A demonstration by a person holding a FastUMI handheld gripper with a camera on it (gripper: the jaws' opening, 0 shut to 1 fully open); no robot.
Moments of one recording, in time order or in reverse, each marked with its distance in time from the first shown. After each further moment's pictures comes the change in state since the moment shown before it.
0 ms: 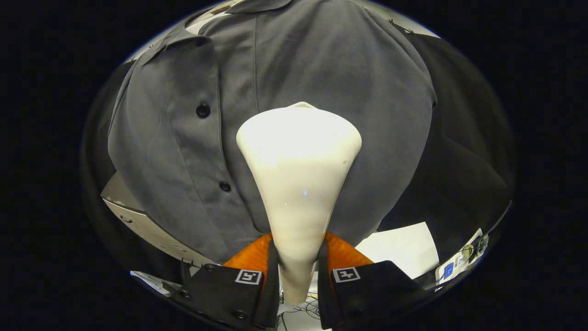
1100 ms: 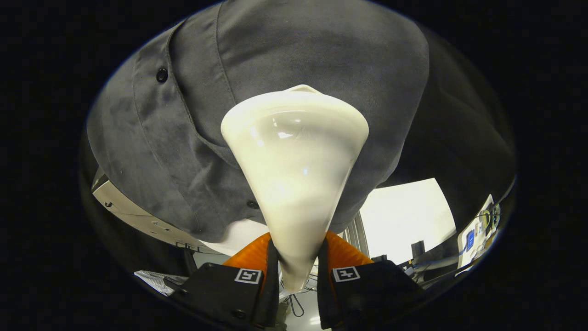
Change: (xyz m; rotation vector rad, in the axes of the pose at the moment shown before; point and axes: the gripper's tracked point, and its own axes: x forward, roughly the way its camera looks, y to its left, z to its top) arm 0.070 -0.003 -0.100 0.112 0.212 -0.043
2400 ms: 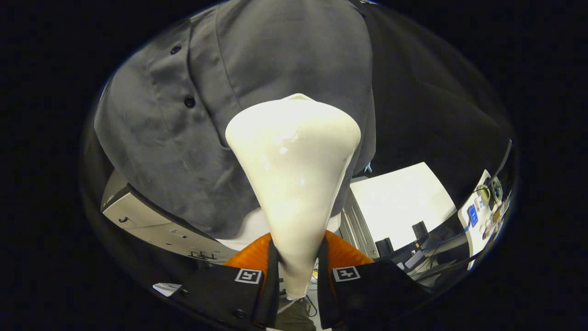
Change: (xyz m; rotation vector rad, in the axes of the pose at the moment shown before) arm -0.070 0.010 0.004 0.117 -0.096 -0.029
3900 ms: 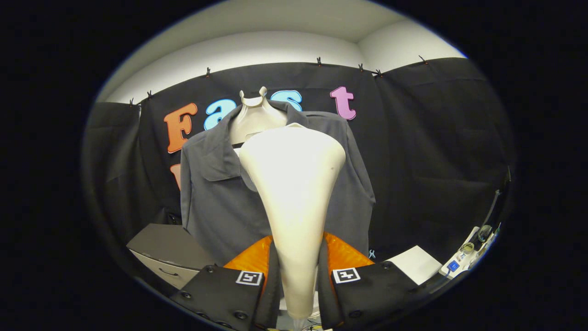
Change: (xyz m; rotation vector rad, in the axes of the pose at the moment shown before) arm -0.247 0.078 0.164 -0.079 -0.592 0.090
